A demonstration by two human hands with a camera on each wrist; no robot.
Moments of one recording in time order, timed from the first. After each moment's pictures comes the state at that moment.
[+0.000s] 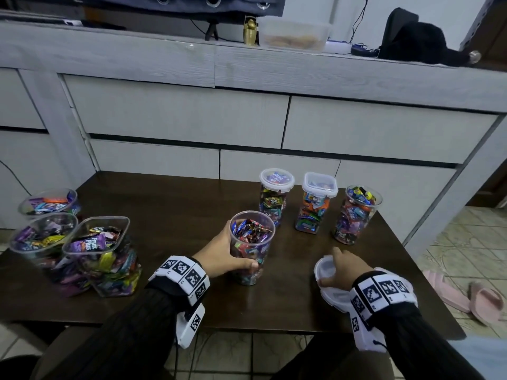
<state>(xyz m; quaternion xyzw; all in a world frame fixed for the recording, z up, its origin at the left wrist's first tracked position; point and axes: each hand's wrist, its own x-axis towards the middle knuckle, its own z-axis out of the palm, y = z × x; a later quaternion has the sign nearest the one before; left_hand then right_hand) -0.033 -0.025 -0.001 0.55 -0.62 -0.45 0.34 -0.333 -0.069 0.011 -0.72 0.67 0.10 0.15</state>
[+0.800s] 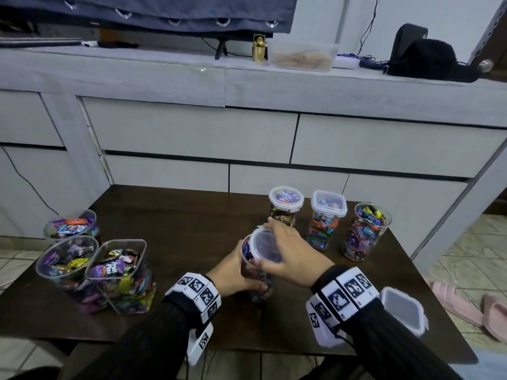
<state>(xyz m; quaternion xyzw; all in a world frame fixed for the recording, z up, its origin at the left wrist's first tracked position) -0.030 -0.028 -0.001 0.51 -0.64 -0.44 0.36 -0.214 -0.048 0.098 -0.88 0.41 -0.11 0.22</state>
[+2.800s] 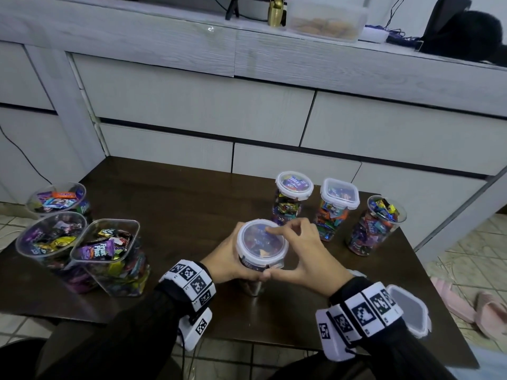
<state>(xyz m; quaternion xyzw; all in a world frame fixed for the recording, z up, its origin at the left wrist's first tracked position) -0.023 -0.028 -0.001 0.49 -0.62 -0.47 0.40 -0.238 -0.056 0.068 -0.90 0.37 -0.14 0.18</state>
